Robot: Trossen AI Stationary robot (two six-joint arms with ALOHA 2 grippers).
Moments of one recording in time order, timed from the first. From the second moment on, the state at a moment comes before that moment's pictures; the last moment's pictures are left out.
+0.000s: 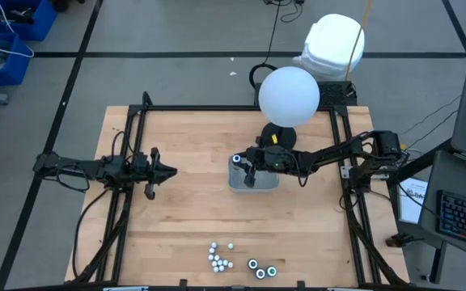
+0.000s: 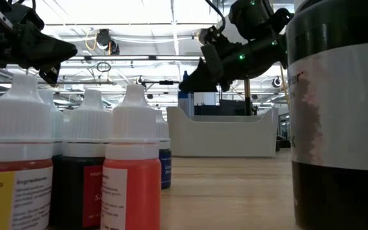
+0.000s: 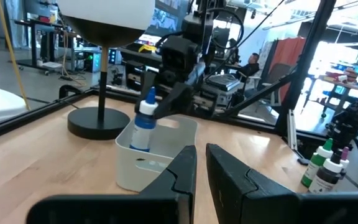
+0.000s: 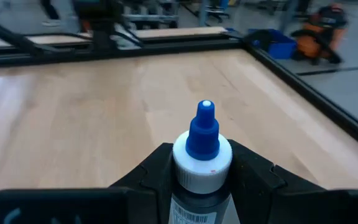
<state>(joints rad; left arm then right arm) -0.15 0.11 0.01 0.15 -0.19 -0.21 -0.07 1.68 0.76 0.60 0.23 0.04</state>
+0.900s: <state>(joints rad) -0.15 0.11 0.01 0.16 -0.18 -0.21 -0.08 1.83 0.75 0.75 0.23 0.07</state>
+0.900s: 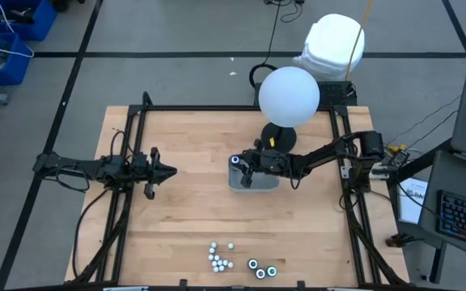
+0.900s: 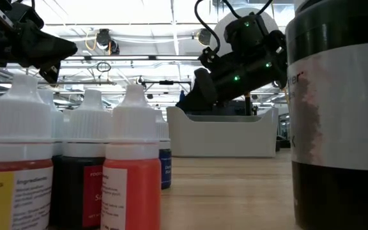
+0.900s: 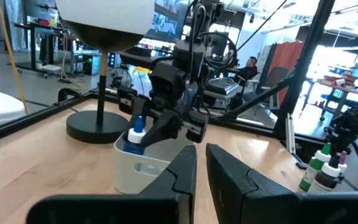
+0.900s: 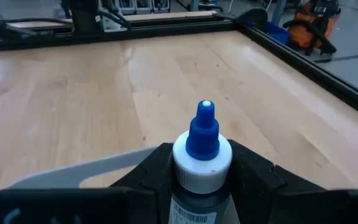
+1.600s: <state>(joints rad) -0.15 0.11 0.01 0.16 -0.19 -0.21 -0.08 1.83 0.75 0.71 0.20 0.05</state>
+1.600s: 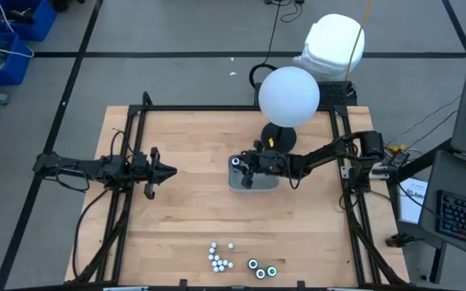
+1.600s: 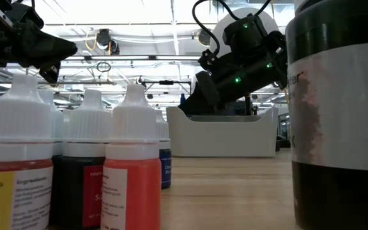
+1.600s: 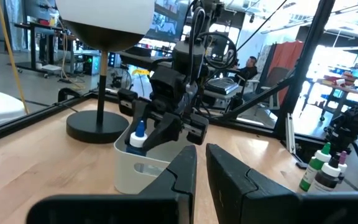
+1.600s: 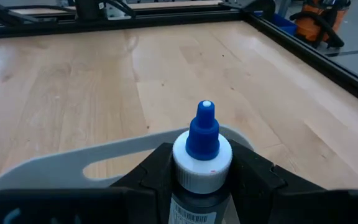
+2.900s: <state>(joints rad) -0.15 0.11 0.01 0.16 -0.18 -0.22 -0.10 1.45 0.75 0.53 0.11 -0.09</state>
